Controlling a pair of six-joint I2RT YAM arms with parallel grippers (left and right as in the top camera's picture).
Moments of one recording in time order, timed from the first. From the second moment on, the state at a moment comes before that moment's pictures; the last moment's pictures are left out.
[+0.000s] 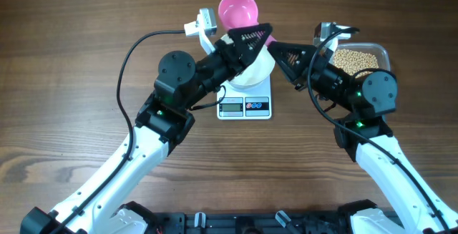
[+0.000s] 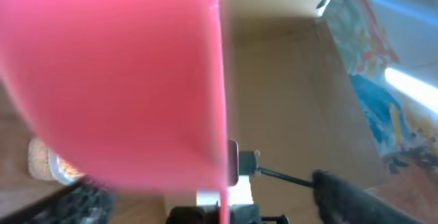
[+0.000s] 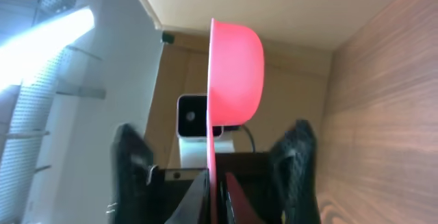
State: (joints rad) left arm -0.55 1.32 0.92 0.43 0.37 -1.31; right arm 0.23 1.22 0.66 0.81 -0.77 1.60
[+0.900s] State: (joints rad) left arm -0.50 1.26 1.14 -0.63 0.18 -0.63; right arm 0.09 1.19 1.42 -0.89 -0.21 0.60
